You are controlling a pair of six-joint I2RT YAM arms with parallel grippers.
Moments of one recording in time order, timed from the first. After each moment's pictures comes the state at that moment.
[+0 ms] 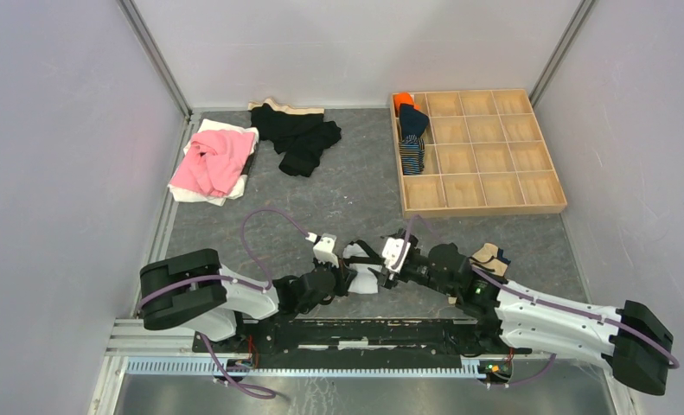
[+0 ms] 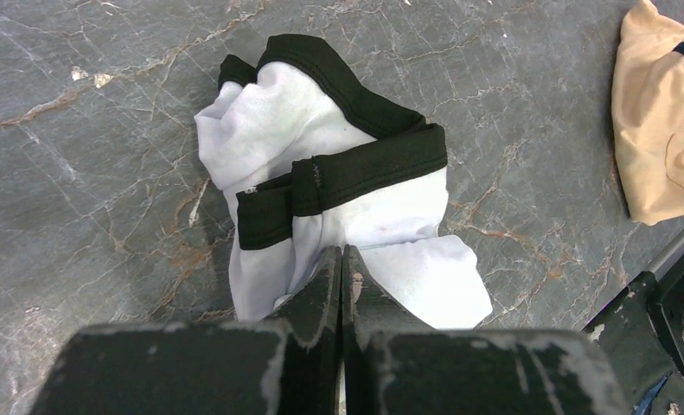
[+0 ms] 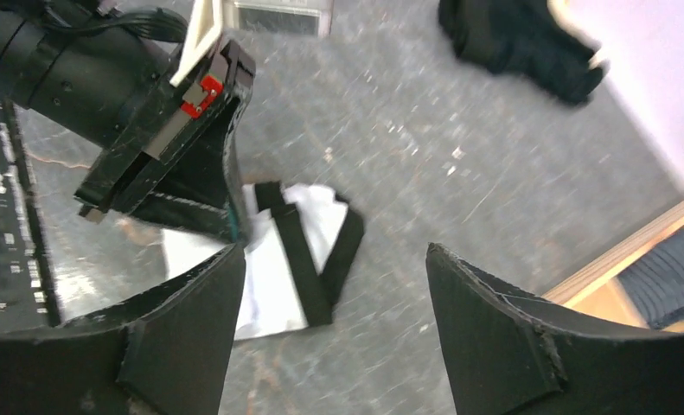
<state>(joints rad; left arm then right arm) -1.24 1.46 0.26 0.70 -0.49 -0.76 1.05 0.84 0.34 0.22 0.01 -0.31</state>
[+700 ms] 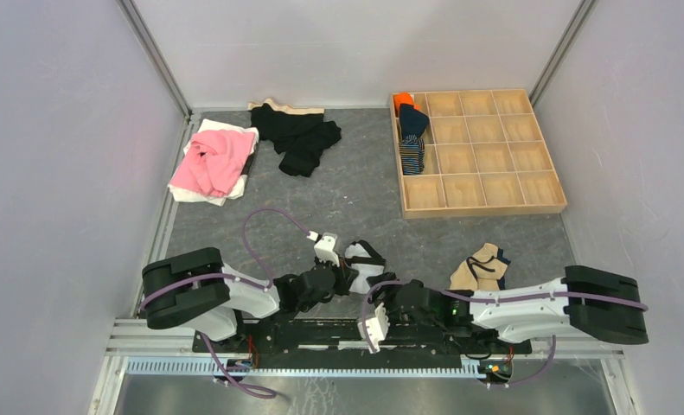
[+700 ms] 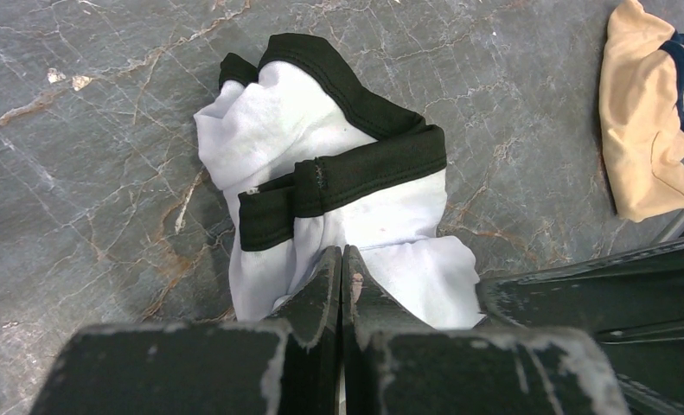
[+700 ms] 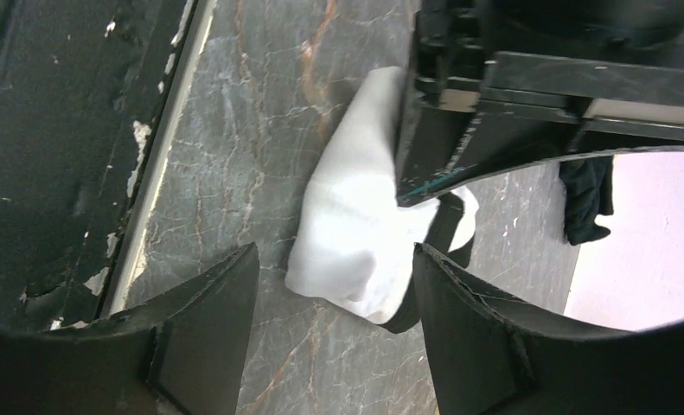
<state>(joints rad) -1.22 1.48 0.26 0.73 -0.44 -0.76 1.39 1.09 0.22 0.29 0.15 -0.94</state>
